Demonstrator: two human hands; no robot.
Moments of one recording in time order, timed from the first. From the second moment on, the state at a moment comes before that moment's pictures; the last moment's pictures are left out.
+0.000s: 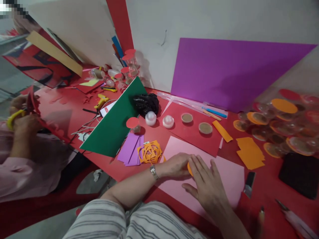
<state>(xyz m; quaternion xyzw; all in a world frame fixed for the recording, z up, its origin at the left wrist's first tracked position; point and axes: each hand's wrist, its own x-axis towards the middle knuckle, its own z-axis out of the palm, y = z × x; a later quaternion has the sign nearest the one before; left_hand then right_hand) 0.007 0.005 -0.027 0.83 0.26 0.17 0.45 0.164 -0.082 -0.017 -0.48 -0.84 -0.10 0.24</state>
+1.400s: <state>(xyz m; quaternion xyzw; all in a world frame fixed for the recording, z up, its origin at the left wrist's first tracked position) 0.011 0.006 -0.005 0.80 0.33 0.26 0.42 0.238 -0.187 -0.071 -0.69 -0.68 -0.12 0.21</state>
